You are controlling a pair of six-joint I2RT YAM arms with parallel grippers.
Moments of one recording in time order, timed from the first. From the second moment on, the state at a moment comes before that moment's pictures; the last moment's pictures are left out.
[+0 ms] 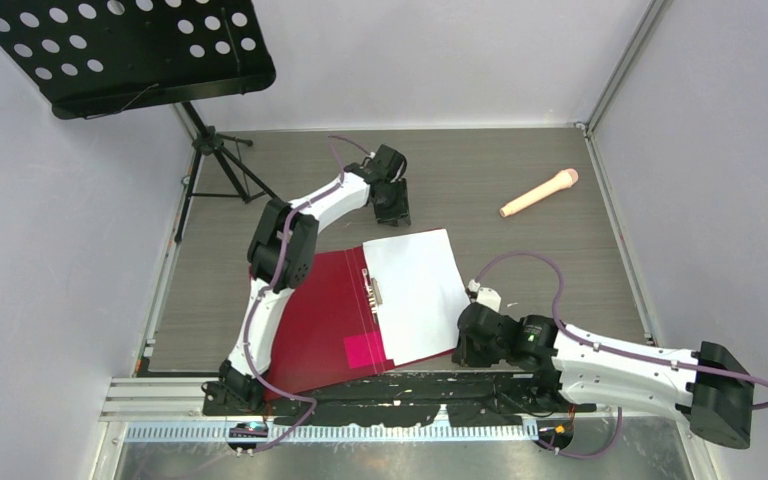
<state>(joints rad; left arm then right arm) -0.57 2.32 1.89 -0.61 0.11 -0.63 1.08 0.82 0.38 -0.59 0.13 1.05</state>
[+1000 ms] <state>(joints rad) -0.62 2.18 1.67 -0.57 0.07 -0.68 1.10 1.04 0.40 -0.39 0.09 1.05</state>
